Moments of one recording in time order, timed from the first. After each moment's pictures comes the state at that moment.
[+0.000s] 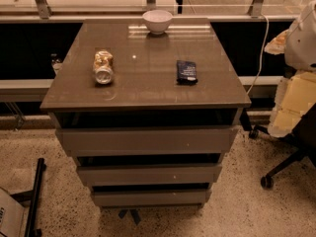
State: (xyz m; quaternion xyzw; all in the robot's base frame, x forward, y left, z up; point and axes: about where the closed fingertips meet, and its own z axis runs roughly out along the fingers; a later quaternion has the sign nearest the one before) arm 0.438 -0.217 0.976 -0.60 0.78 -0.03 0.16
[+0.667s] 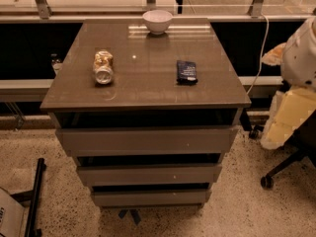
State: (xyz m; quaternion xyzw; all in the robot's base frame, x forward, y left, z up) arm 0.431 -0.210 0.959 -0.60 0.78 -0.02 0.17
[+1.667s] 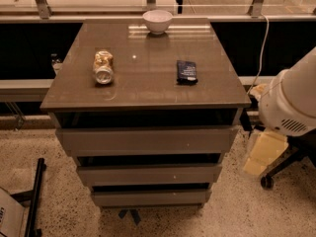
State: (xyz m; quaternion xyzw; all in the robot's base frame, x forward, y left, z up) arm 0.415 -0.199 0.889 -0.57 0.80 -0.03 0.18
